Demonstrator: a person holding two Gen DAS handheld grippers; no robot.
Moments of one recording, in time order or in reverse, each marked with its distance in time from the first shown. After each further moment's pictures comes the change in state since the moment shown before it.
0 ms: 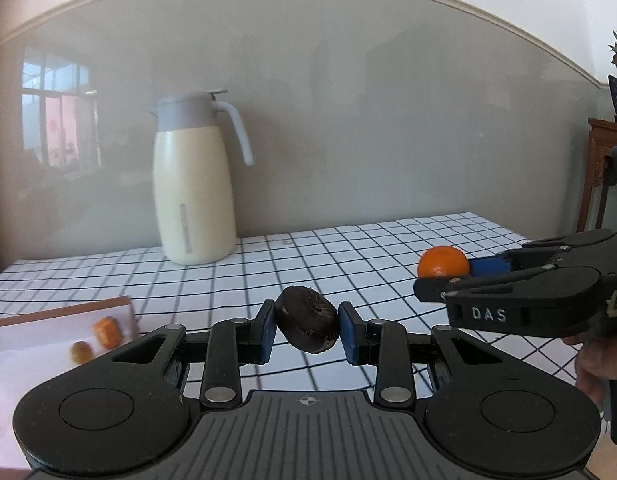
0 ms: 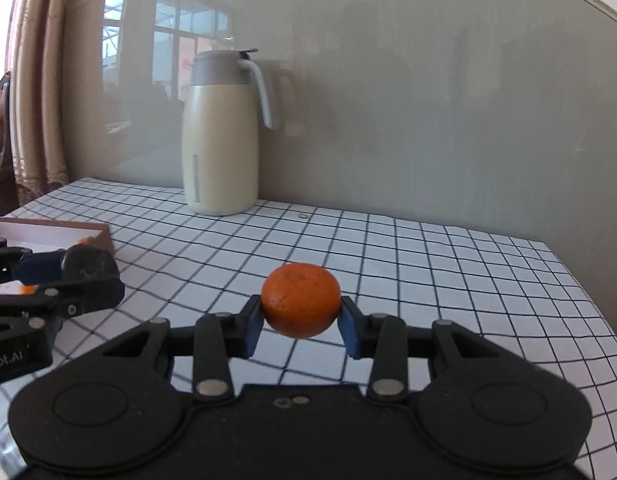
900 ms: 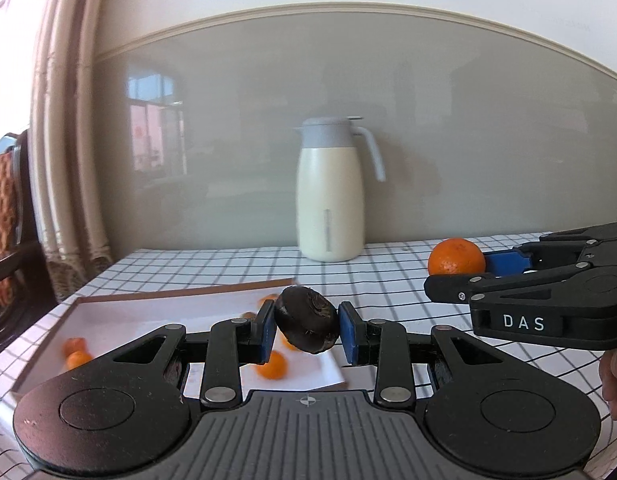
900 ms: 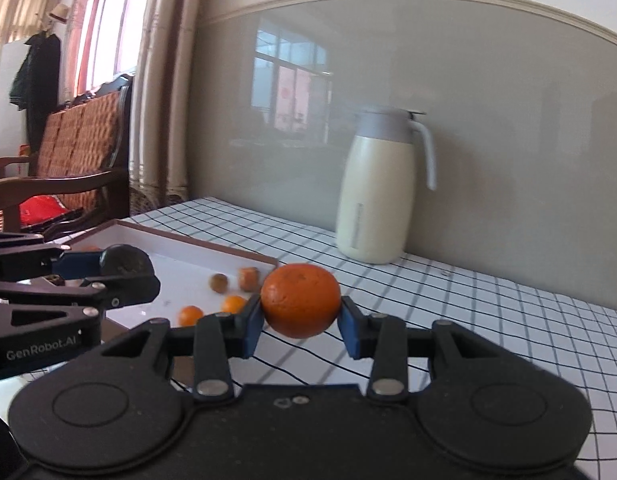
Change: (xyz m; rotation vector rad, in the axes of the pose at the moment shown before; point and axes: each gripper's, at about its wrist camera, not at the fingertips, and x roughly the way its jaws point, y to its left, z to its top) left arm -0.088 0.084 -0.027 -0.065 -0.050 0.267; right arm -0.028 0.123 0.020 -0.147 -0.120 0.260
